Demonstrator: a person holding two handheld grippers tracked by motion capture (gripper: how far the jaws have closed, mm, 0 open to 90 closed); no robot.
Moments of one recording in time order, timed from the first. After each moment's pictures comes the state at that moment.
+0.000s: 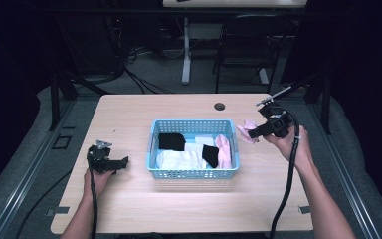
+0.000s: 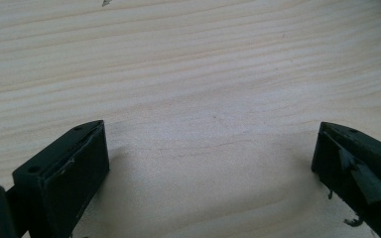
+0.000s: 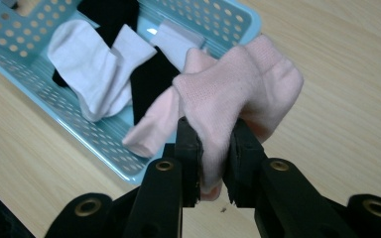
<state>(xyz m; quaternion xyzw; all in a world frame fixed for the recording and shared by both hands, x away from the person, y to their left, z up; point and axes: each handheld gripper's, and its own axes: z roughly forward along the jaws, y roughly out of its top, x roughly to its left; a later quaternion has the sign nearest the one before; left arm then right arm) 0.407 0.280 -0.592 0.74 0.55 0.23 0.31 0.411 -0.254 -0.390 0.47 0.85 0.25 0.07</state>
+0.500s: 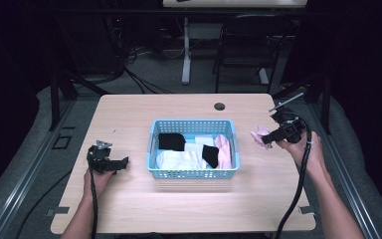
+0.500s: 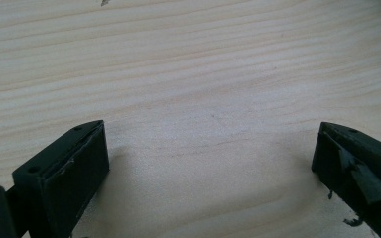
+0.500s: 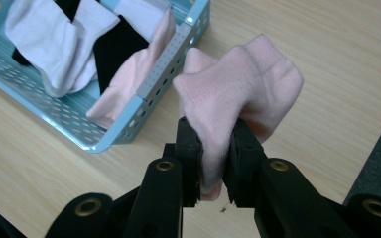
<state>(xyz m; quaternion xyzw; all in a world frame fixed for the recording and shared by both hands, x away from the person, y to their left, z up) 0.407 0.279 -0.592 0.74 0.55 0.23 0.31 0.407 -0.289 -0.406 0.50 0.84 0.22 0.07</state>
